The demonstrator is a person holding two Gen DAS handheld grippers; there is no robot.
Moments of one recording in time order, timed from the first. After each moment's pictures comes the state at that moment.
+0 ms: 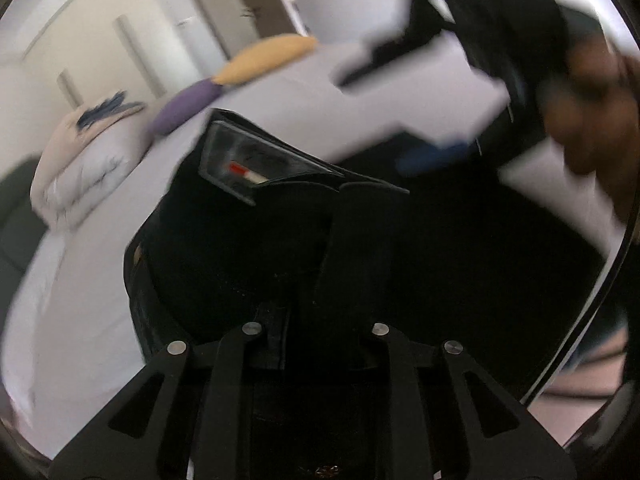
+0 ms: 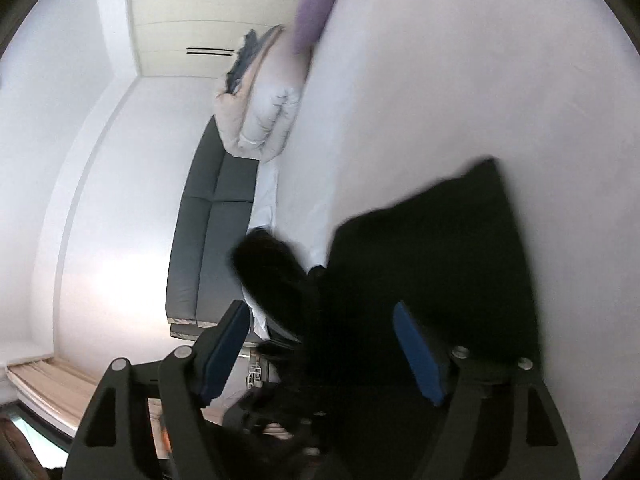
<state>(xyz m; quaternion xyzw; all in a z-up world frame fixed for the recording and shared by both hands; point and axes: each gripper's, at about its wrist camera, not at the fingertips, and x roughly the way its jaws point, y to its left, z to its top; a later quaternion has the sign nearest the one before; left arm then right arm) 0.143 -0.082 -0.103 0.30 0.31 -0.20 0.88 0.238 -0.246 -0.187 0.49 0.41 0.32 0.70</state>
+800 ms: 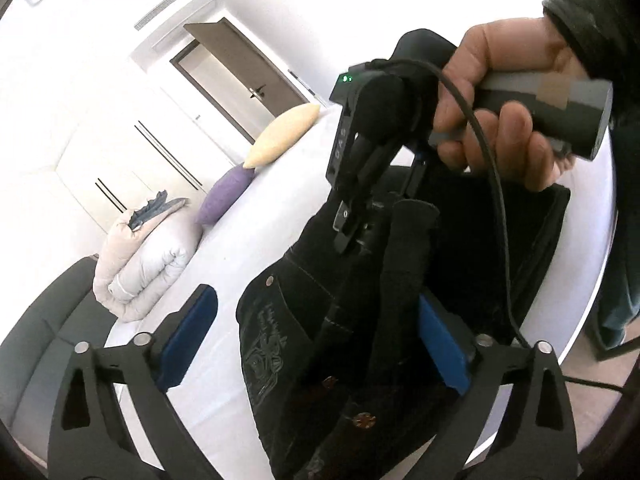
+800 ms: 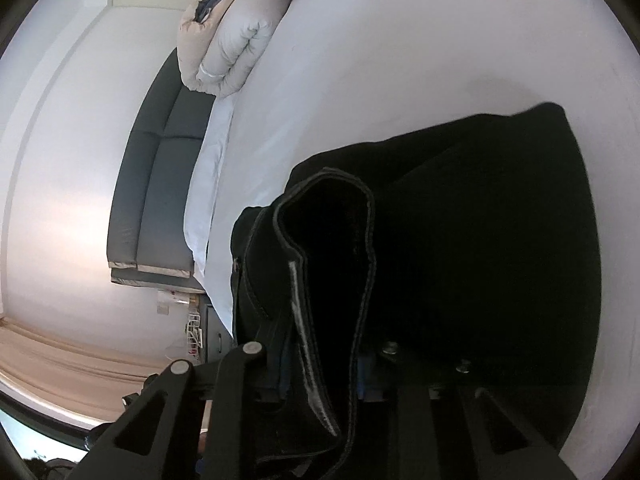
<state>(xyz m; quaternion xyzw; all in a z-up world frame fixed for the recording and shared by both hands) 0.075 -0.085 -0.079 0.39 0.15 -0.16 0.89 0.261 -0.178 -0.189 0.37 0.51 0.31 0.71</state>
